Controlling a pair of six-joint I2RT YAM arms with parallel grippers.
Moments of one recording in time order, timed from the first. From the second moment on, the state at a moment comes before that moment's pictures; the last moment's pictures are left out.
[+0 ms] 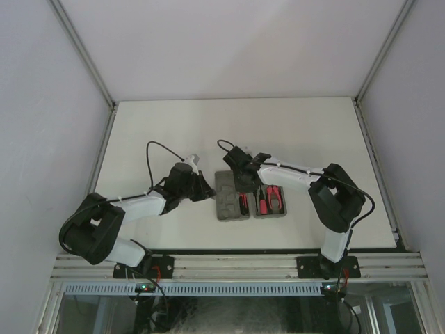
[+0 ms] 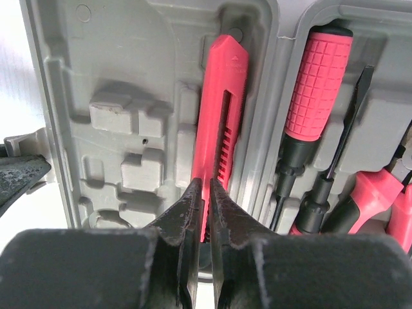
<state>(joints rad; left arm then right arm) -0.56 1.42 0.52 0.20 0.19 -0.73 0.81 1.81 1.24 -0.64 0.17 0.63</state>
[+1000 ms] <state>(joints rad) -0.56 1.42 0.52 0.20 0.19 -0.73 0.85 1.87 1.30 -0.69 0.21 0.64</state>
